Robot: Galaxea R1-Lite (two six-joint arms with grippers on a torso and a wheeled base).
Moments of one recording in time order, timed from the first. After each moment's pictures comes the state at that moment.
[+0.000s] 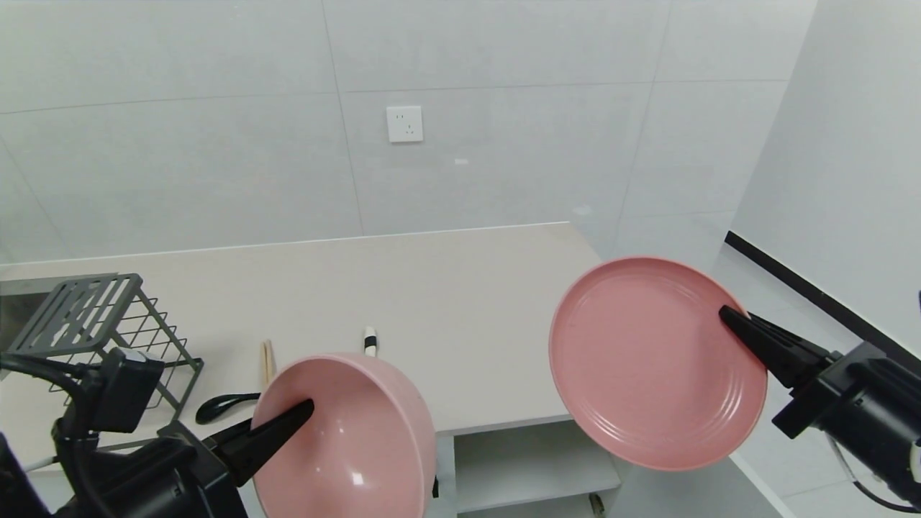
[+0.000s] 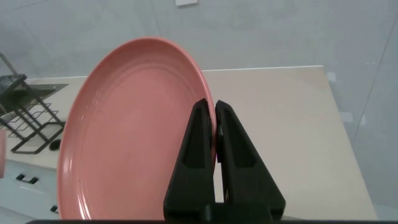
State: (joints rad) left arm -0.63 1.29 0.00 -1.12 0.00 -0.34; right arm 0.48 1.46 0.00 -1.52 -0.01 0.19
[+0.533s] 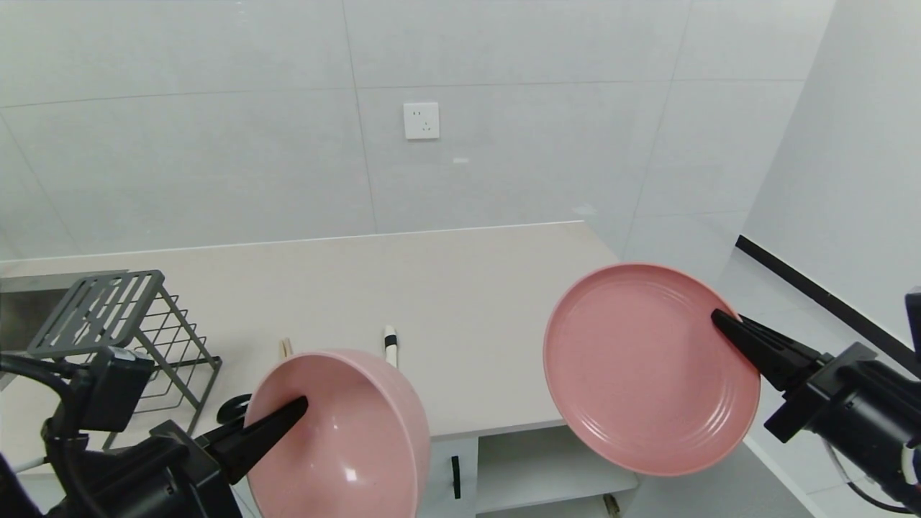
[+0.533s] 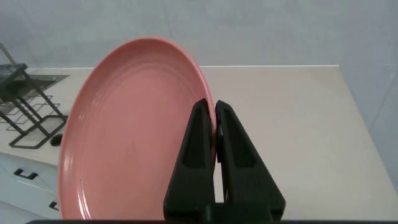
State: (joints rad) left arm -0.63 1.27 0.00 -1.11 0.00 -0.34; right arm 0.48 1.47 0.00 -1.52 -0.01 0.15
